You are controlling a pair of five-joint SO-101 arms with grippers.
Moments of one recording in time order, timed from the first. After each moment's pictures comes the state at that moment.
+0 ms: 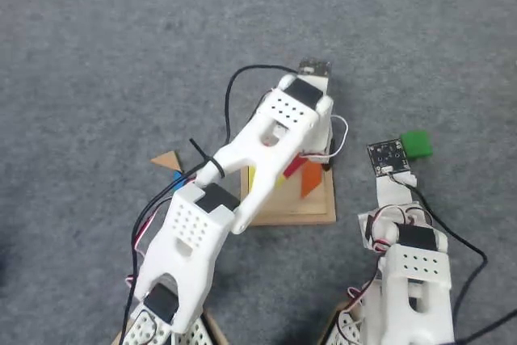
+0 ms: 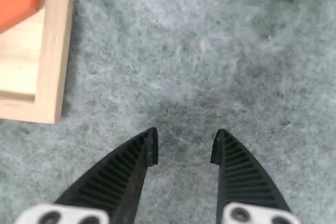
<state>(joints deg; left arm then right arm) 29.8 41.8 -32.7 94.3 28.1 5.3 -56.6 81.6 50.3 19.5</state>
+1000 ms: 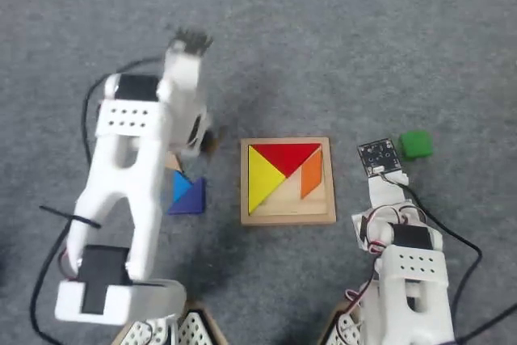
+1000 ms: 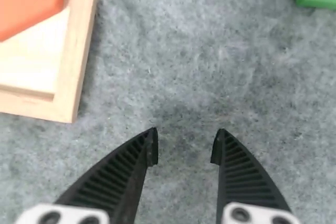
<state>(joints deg) -4.5 -4.4 17.2 87.3 -11.9 2.0 -56.6 81.6 50.3 19.5</state>
